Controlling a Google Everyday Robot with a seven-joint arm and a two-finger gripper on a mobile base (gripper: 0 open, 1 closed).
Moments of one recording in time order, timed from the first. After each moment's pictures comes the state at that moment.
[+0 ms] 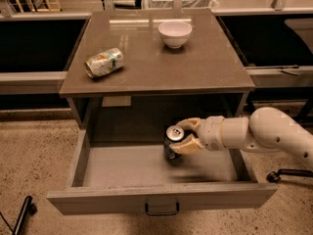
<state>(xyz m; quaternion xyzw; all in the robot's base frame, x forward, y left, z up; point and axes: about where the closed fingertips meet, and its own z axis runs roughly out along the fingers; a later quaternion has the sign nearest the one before) 0.540 -0.078 0.703 -0.51 0.69 0.24 0.45</state>
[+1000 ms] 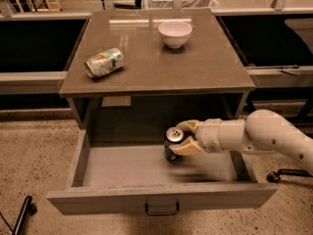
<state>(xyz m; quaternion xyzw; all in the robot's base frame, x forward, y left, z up) 0.539 -0.077 0.688 -0.52 0.70 0.22 0.44</state>
